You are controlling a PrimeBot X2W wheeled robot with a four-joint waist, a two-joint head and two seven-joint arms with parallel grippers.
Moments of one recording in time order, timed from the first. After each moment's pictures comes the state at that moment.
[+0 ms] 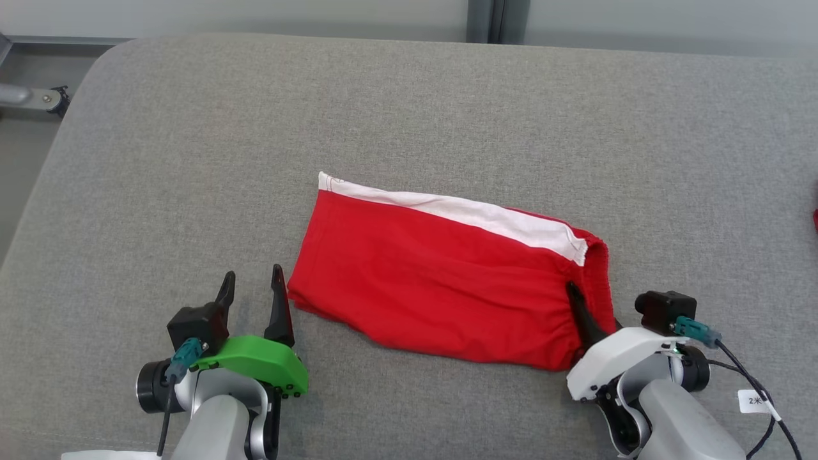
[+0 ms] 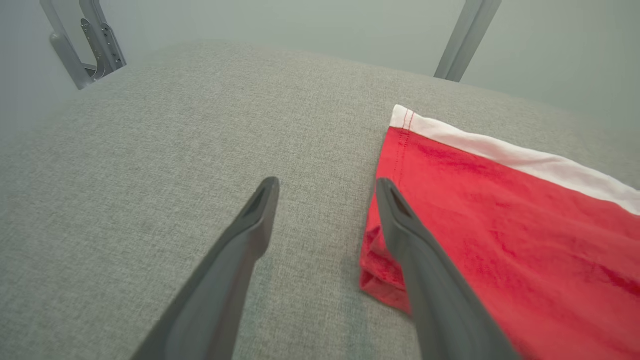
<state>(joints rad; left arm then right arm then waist) -0.29 0.05 -0.23 0.55 -0.38 0.08 -0.26 -0.34 -0.08 0.25 0.74 0.48 0.13 -0.27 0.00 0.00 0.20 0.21</state>
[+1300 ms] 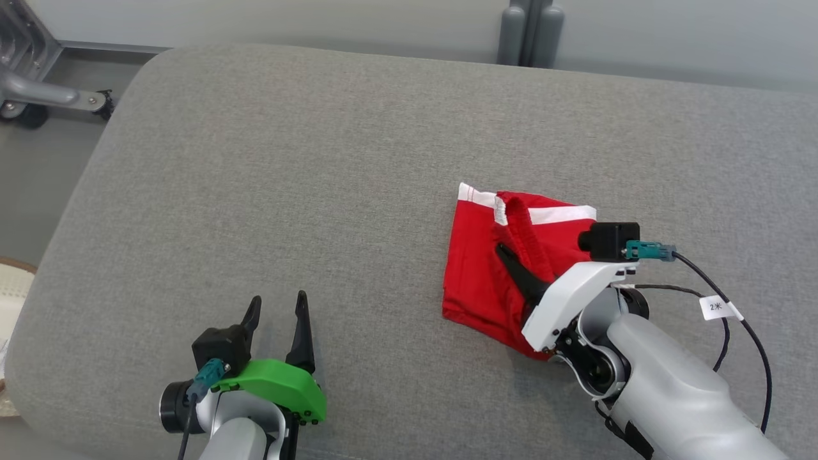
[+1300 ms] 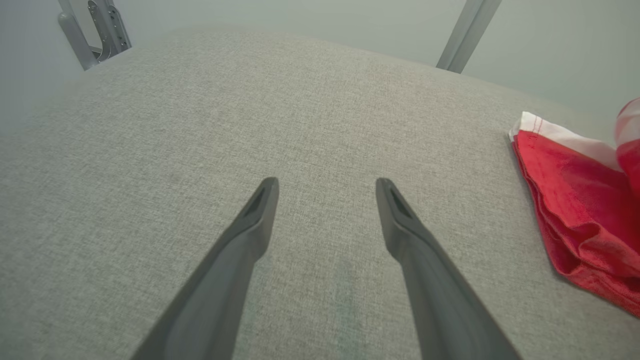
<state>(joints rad) -0.24 0.05 -0.30 0.55 -0.43 0.07 -0.26 -0.53 -0.19 0.62 0.58 0.98 0.13 -0.05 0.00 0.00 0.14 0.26</state>
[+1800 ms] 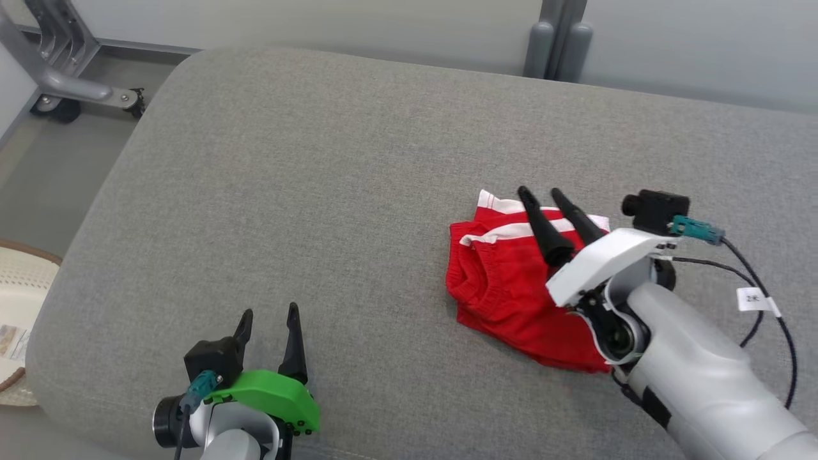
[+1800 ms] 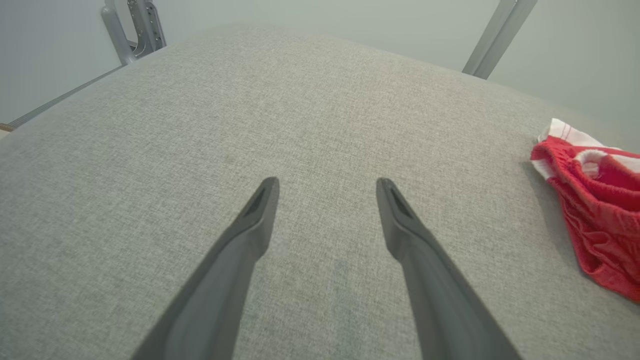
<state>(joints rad) -0.21 0.05 -0.27 0.55 -0.42 0.06 -0.26 -0.64 -0.21 0.64 0.67 1.04 0.13 -0.26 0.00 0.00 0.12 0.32</state>
